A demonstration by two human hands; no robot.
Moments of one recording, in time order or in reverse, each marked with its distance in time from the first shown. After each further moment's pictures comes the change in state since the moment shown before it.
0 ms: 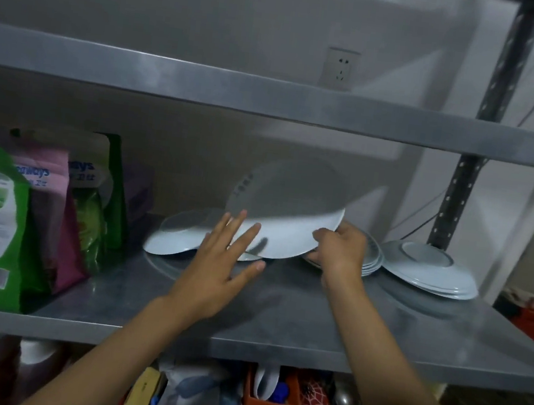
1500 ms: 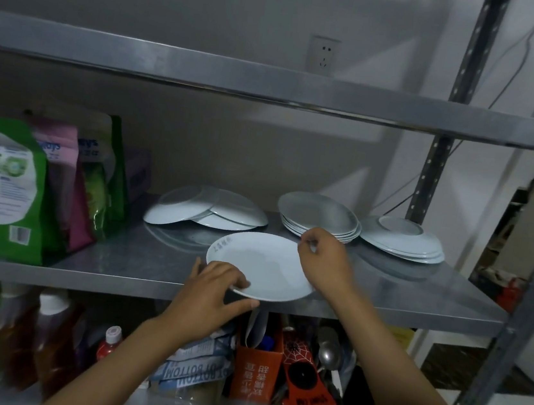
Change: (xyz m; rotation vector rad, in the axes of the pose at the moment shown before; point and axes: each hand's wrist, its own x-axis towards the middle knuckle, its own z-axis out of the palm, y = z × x) left_hand -0.088 0.049 0.025 0.047 -0.146 -0.059; right_hand -0.051 0.030 -0.082 -0.727 -0.223 -0.317
